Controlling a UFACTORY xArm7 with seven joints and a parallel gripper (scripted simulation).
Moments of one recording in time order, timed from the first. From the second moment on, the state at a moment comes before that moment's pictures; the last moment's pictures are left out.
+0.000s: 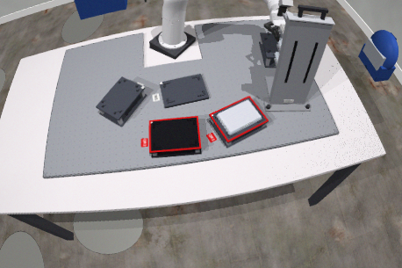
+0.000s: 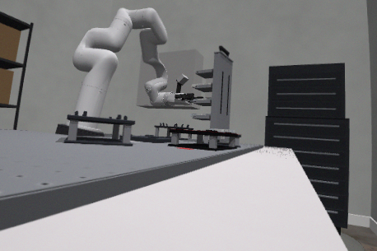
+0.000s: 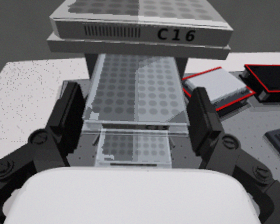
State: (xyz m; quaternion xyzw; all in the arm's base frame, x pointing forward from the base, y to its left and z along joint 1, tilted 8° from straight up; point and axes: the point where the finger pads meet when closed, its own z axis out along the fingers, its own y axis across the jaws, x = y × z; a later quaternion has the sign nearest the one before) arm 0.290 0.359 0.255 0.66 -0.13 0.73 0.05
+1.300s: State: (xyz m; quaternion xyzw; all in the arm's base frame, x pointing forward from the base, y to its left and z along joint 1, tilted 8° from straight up) arm 0.290 0.359 0.256 0.66 -0.13 0.73 0.05
